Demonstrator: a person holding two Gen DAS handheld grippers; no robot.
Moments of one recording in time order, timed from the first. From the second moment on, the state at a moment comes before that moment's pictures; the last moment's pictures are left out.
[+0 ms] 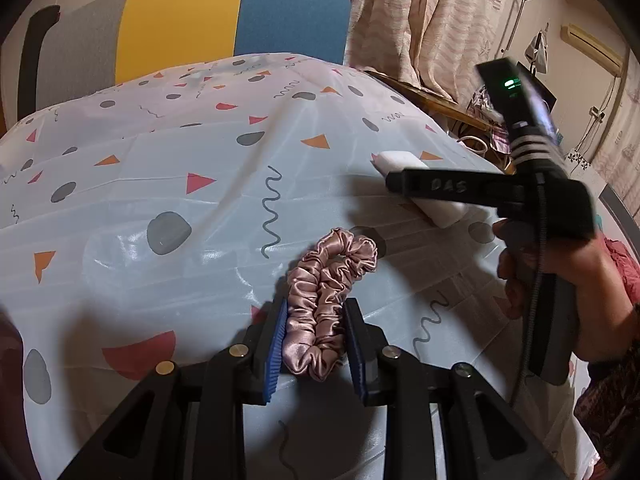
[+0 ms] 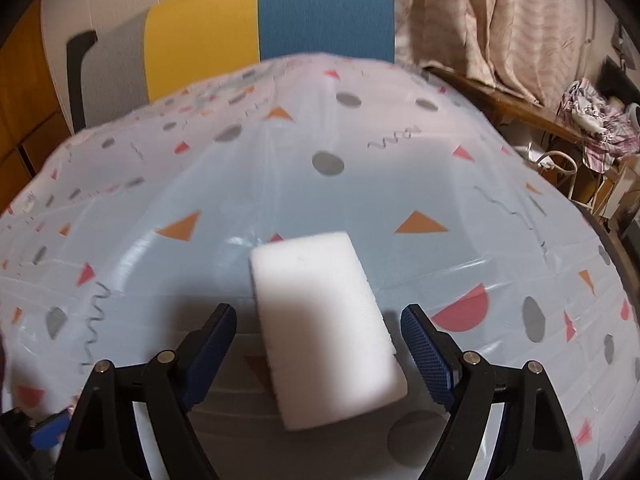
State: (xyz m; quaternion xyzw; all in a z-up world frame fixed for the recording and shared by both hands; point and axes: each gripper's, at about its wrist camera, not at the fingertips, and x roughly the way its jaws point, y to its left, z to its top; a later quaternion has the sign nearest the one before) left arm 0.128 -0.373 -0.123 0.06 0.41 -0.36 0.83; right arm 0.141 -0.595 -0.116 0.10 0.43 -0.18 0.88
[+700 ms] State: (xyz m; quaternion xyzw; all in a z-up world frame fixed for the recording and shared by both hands) left arm 0.129 -0.371 -0.124 0.05 0.42 -0.36 0.83; right arm 0.036 -0.525 -0.081 0.17 0.39 -0.18 0.89
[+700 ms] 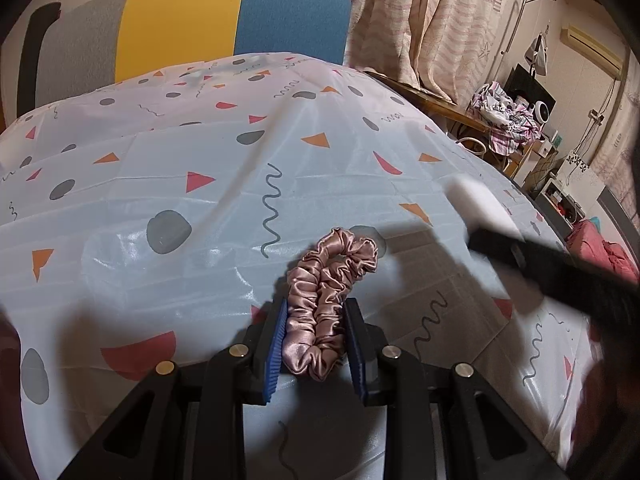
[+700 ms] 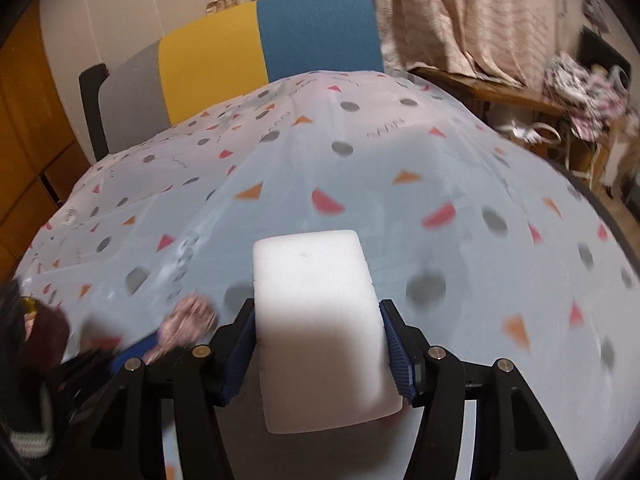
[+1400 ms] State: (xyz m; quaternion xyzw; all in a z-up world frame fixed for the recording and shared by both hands) left arm 0.108 -0.329 -0.094 0.01 0.41 -0.36 0.84; right arm -0.021 -0.452 -0.098 0.16 0.34 -0.23 0.90
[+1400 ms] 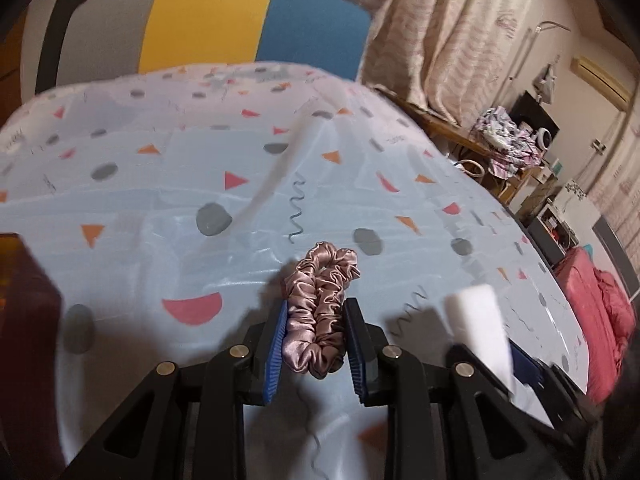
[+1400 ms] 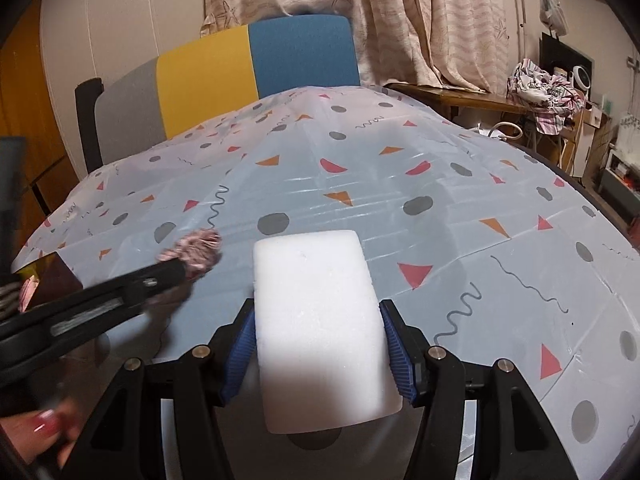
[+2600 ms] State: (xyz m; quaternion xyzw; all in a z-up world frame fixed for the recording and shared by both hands) left arm 0.019 -0.076 -0.025 -0.08 0.36 -0.28 0.89; right arm -0.024 -0.425 -0.087 0.09 0.31 -0.24 0.92
